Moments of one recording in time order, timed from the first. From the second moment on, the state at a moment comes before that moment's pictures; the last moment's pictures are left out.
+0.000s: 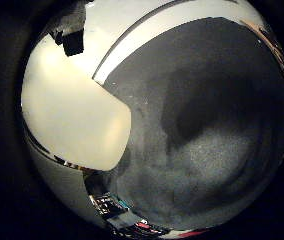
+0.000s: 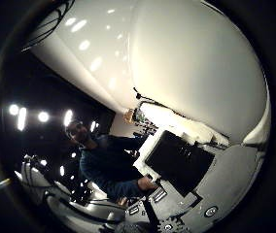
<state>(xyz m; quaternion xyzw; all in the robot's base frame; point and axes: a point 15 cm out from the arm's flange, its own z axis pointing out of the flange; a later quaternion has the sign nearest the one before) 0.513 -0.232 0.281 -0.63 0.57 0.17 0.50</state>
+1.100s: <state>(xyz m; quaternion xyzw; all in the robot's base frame) 0.520 -0.226 0.232 -0.66 0.57 0.17 0.46</state>
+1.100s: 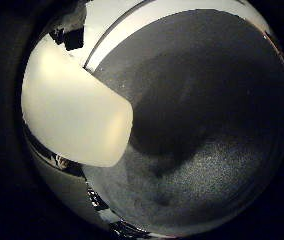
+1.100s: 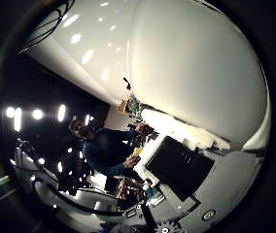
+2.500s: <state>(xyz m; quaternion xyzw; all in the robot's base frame) 0.491 -0.258 0.313 -0.70 0.58 0.09 0.41</state>
